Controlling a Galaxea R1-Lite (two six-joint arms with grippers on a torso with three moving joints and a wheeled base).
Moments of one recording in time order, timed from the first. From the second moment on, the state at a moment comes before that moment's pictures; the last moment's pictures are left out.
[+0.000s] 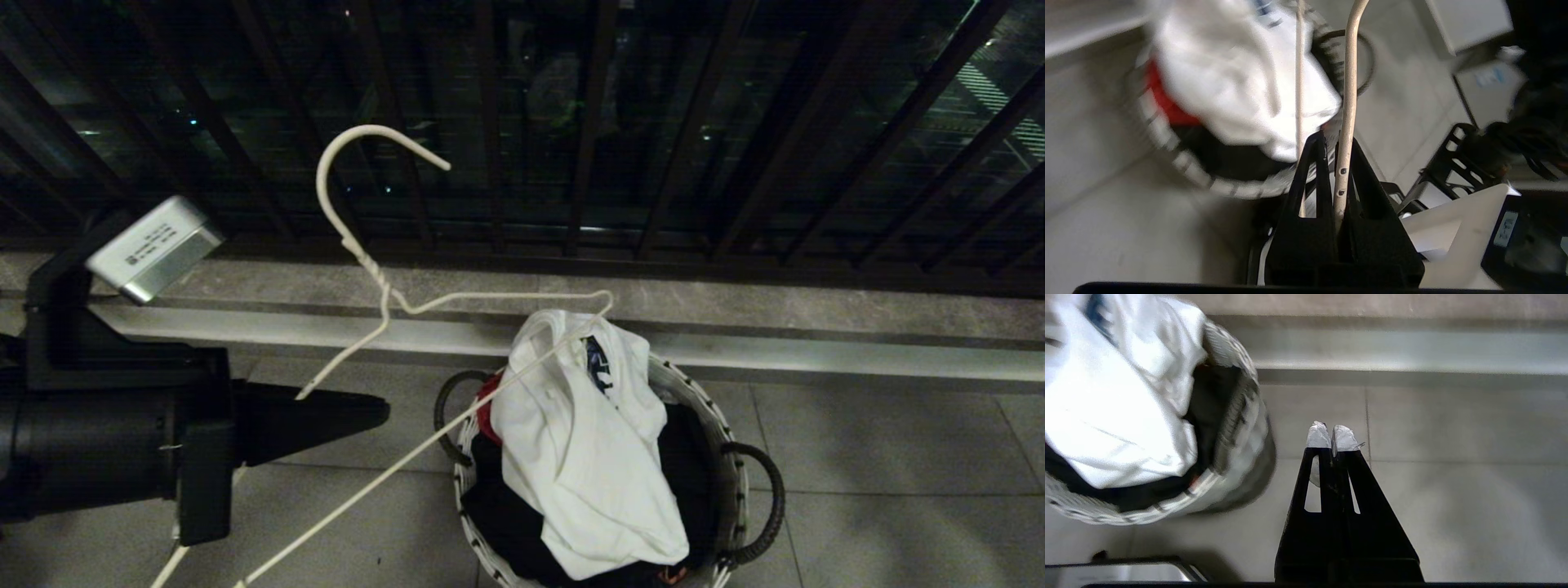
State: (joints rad) left arm -0.49 1.14 -0.89 0.09 -0.47 -0.07; right arm 0.00 0.01 -0.05 0.02 -0.02 0.05
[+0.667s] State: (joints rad) left arm -0.43 1.05 -0.93 0.13 -0.44 -0.09; right arm 0.07 0.83 -0.48 -0.06 0.20 -0.04
